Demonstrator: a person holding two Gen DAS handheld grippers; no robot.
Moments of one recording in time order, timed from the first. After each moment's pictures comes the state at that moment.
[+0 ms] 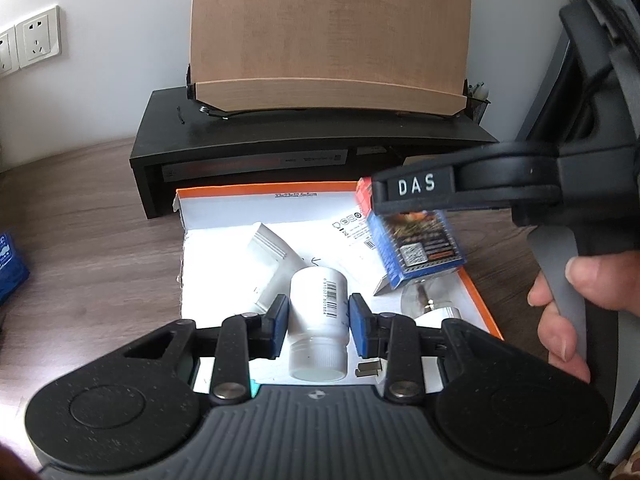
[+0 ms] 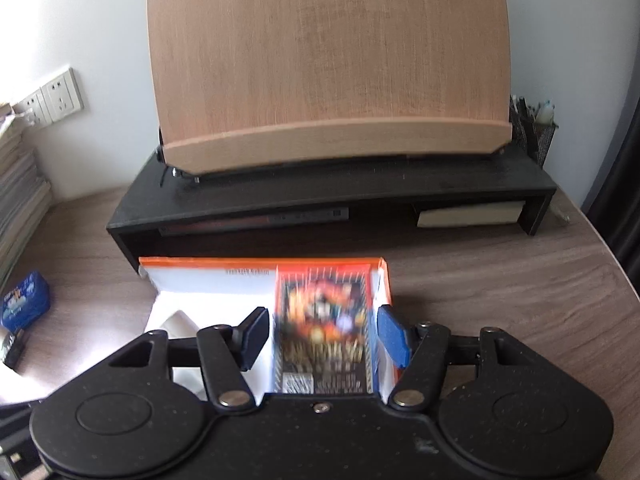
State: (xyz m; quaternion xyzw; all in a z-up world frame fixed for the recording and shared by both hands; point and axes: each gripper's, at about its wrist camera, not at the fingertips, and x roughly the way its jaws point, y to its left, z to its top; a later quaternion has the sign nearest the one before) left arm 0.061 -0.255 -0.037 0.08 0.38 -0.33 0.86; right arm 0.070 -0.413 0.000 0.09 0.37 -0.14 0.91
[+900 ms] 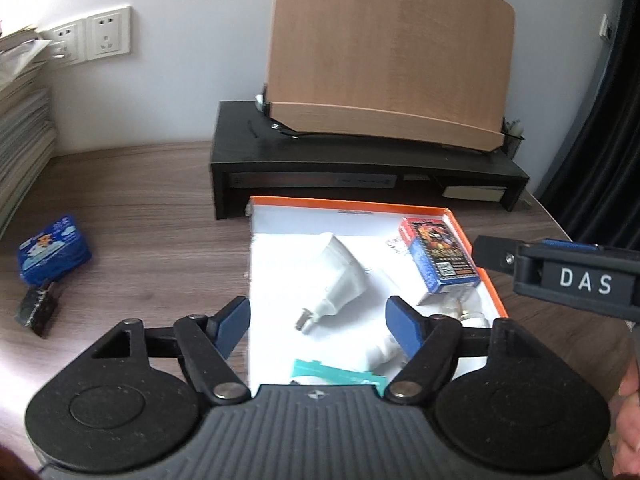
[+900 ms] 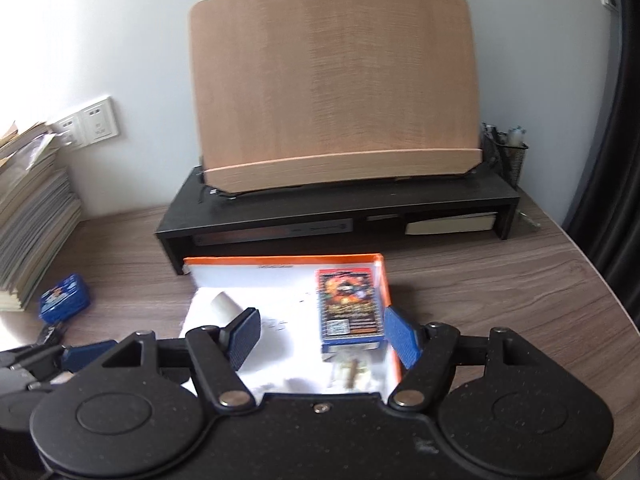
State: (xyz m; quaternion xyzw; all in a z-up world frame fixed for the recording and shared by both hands) left arm 0.050 -0.202 -0.017 0.04 0.37 -0.26 0.89; right arm -0.003 -0.372 0.034 0.09 0.33 -0.14 0.93
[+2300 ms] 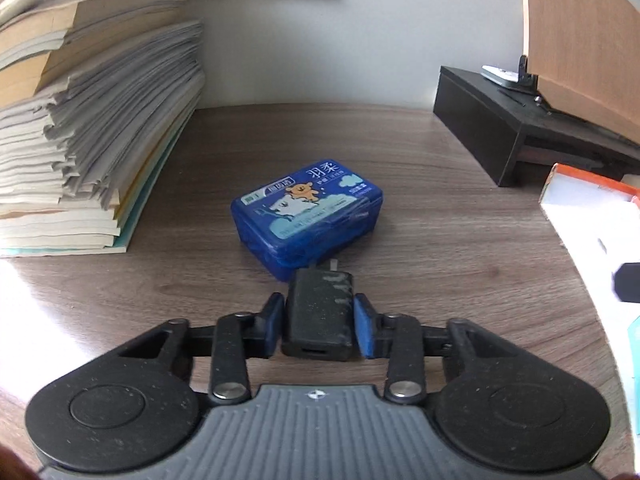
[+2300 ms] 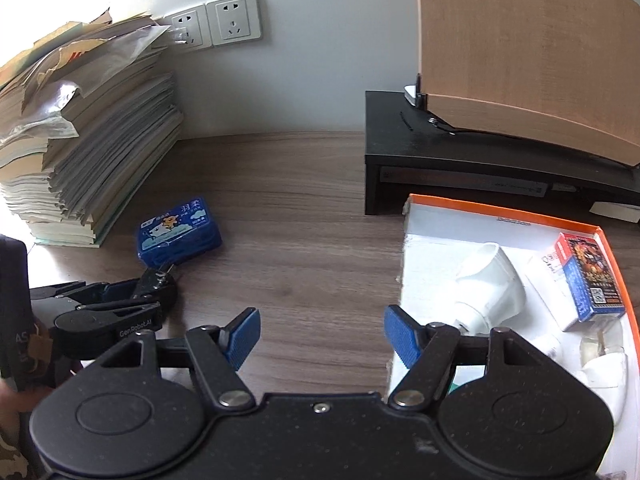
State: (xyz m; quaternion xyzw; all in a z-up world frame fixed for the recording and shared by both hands) left arm 0.169 -0.006 -0.082 0.07 0.38 -0.19 0.90; right arm 0.095 -0.196 -0.007 0.06 0.40 -0.04 0.91
